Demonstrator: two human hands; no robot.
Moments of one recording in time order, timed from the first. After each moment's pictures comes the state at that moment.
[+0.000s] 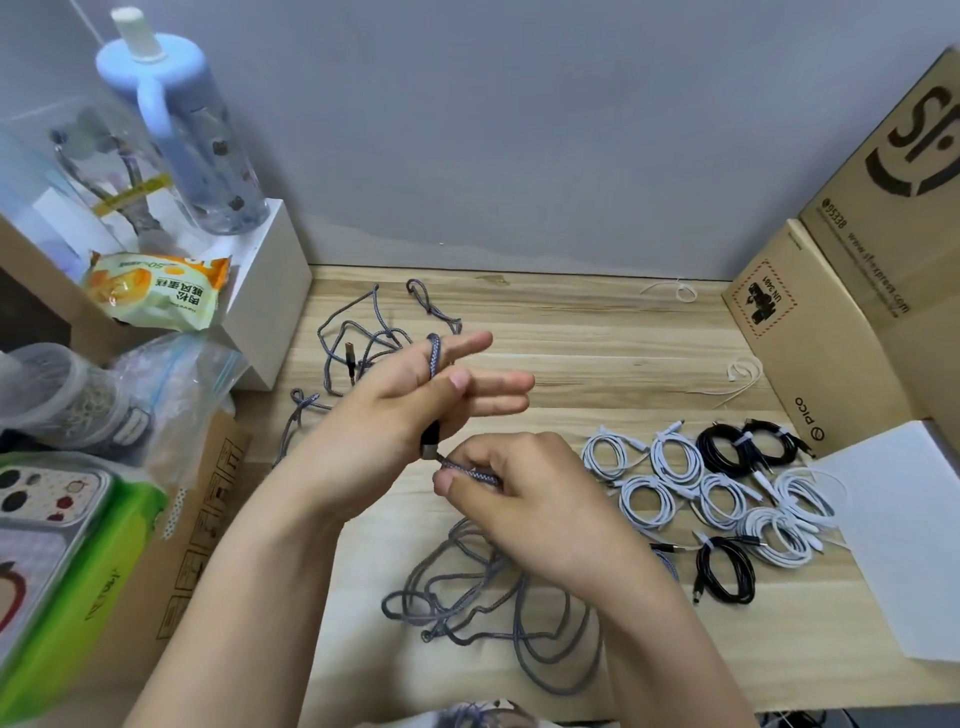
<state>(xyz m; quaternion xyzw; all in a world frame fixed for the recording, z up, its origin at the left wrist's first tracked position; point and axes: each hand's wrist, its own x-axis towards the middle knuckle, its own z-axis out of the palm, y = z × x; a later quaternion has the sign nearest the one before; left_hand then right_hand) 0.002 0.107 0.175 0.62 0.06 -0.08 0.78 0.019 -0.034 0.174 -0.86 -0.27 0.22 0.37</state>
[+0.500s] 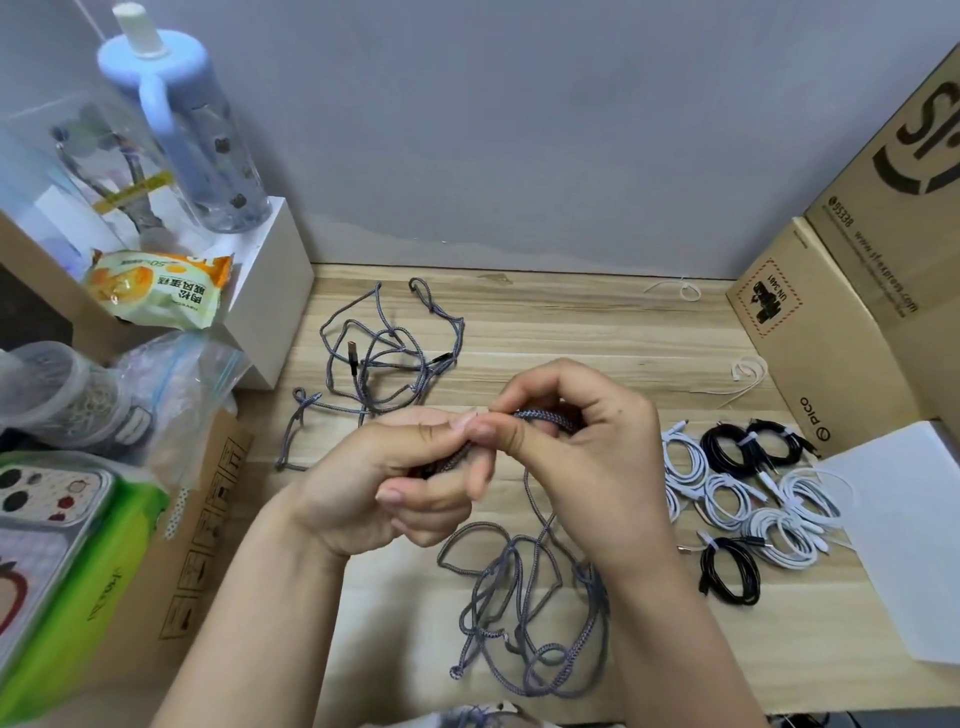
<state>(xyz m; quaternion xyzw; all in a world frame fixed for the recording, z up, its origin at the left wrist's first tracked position) -0.007 0.118 0.152 0.36 -0.11 -0.34 0.87 0.027 -0.038 0.177 -0.70 -0.20 0.05 0.69</state>
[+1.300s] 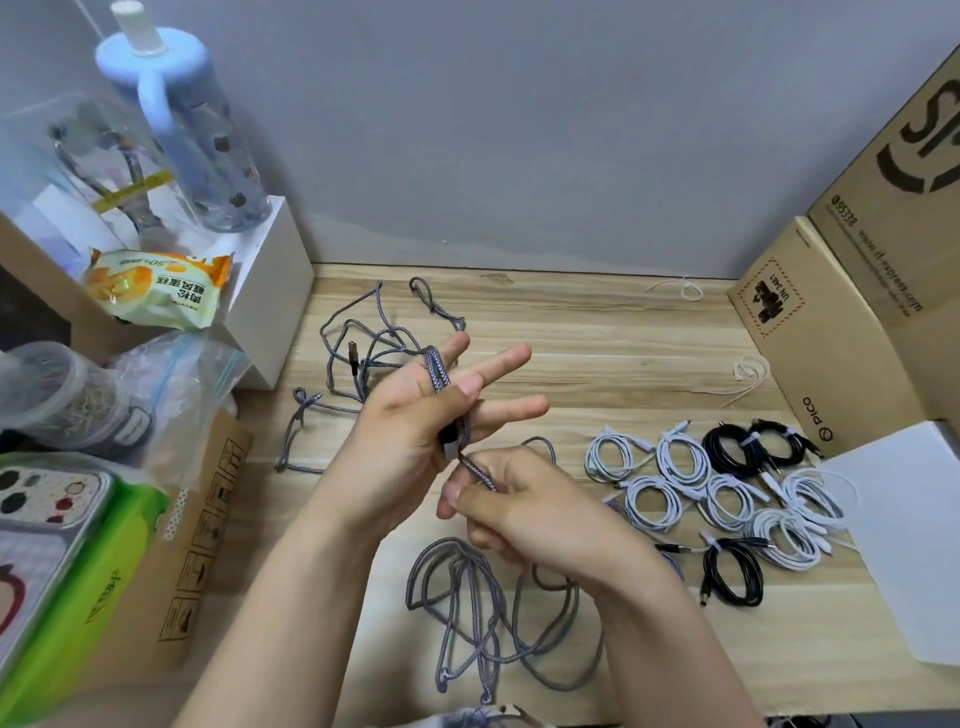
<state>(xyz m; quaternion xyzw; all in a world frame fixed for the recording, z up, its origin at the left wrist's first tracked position) 0.005 0.092 0.162 0.49 0.08 -0.02 0.87 0.024 -0.032 0.153 -0.74 -0.16 0.42 0.49</state>
